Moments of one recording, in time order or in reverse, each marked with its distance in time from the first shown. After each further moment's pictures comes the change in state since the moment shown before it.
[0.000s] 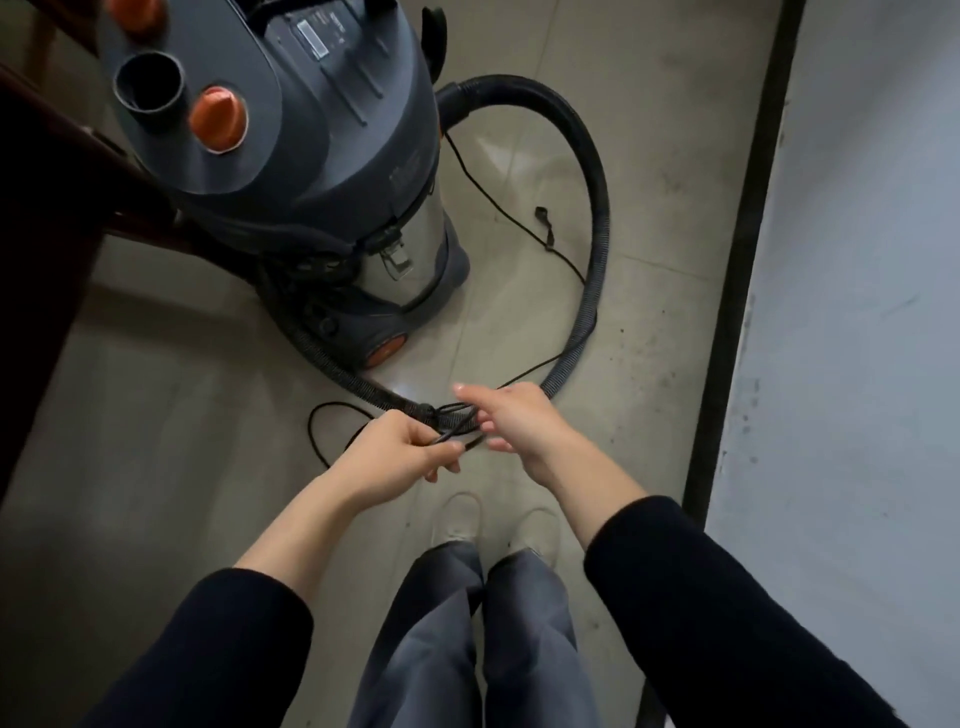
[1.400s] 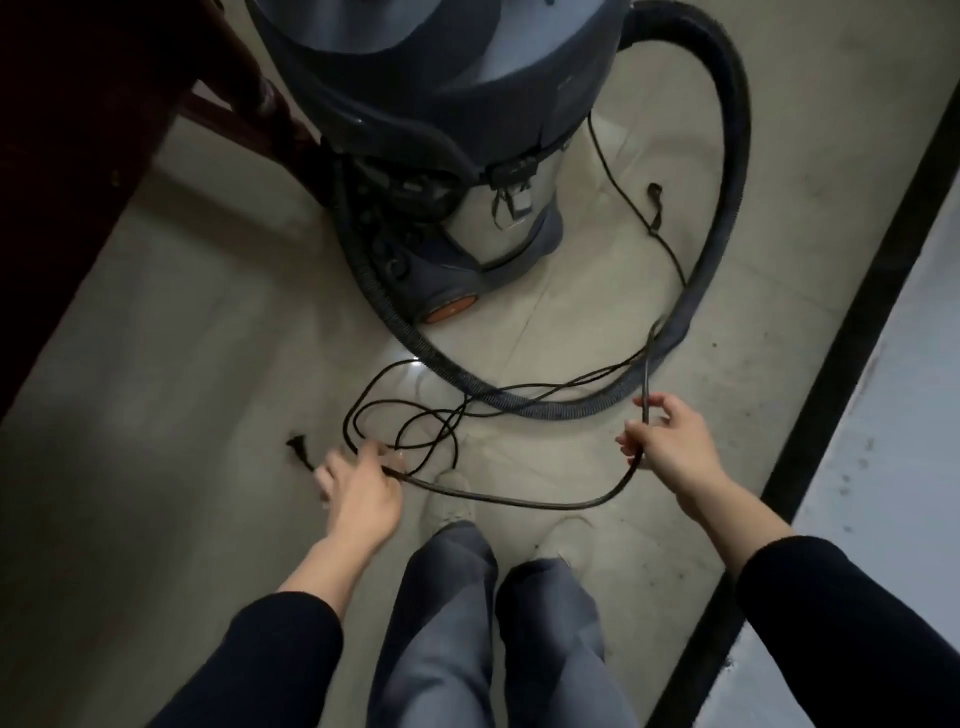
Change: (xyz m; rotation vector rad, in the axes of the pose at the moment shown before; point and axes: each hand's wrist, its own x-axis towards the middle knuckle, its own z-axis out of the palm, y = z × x) left_hand 0.032 -0.186 0.041 0.087 0.491 -0.497; right_hand 0.081 0.063 -0.033 -0.252 0.268 -0.092
